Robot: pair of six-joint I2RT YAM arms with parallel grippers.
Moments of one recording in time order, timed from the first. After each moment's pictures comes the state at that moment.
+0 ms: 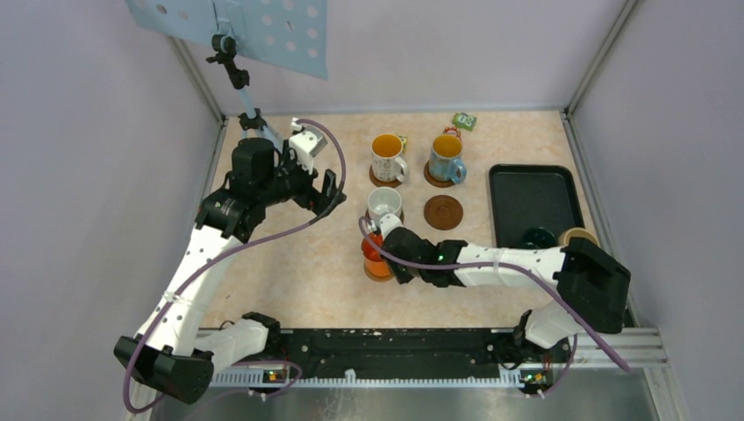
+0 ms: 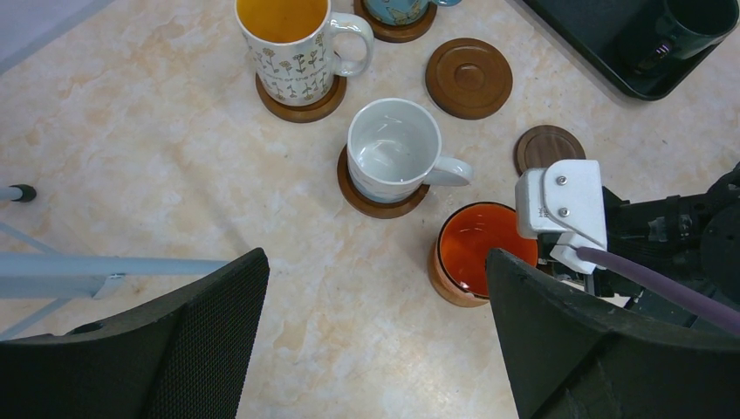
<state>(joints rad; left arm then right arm) -0.33 1.08 1.23 -0.63 0.43 0.13 1.12 1.47 0.86 -0.25 0.23 0.32</state>
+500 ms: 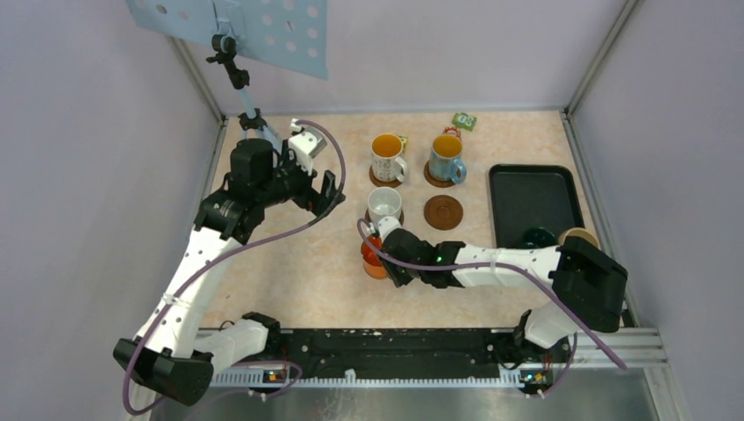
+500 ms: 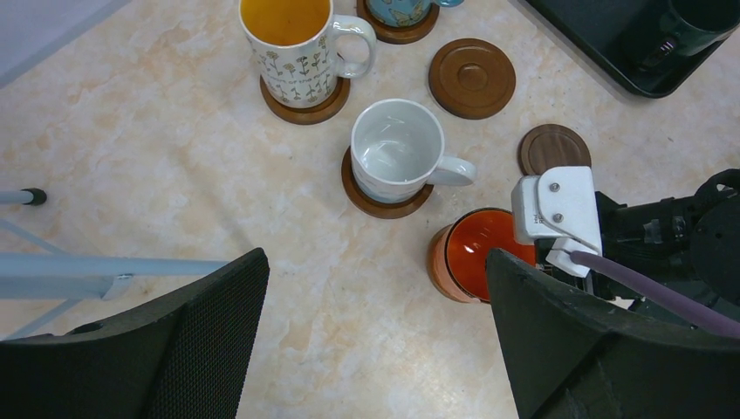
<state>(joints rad) -0.33 1.07 1.22 -0.63 0.43 0.15 1.12 1.50 0.85 -0.22 0.20 0.32</state>
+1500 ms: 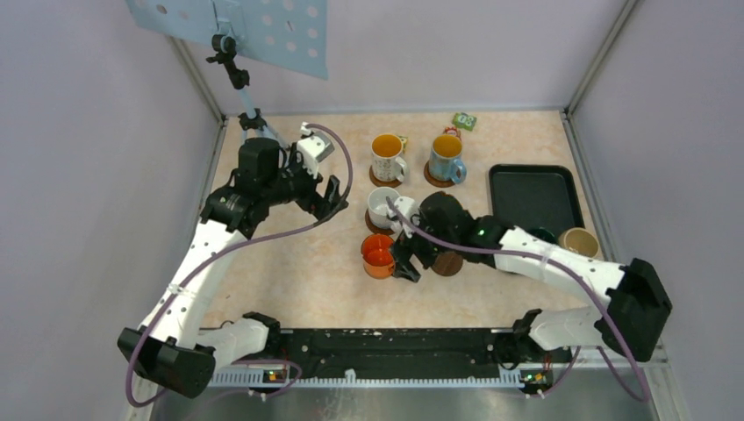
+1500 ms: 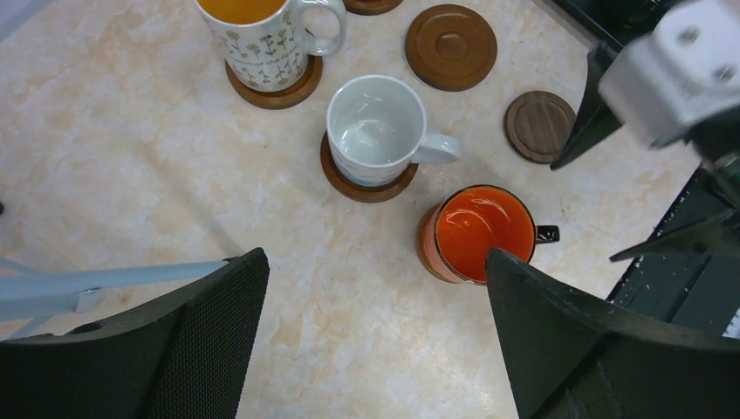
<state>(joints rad) -0.33 1.10 1.22 -0.66 0.48 0.20 0.93 1.28 0.89 -0.42 -0.22 0.02</state>
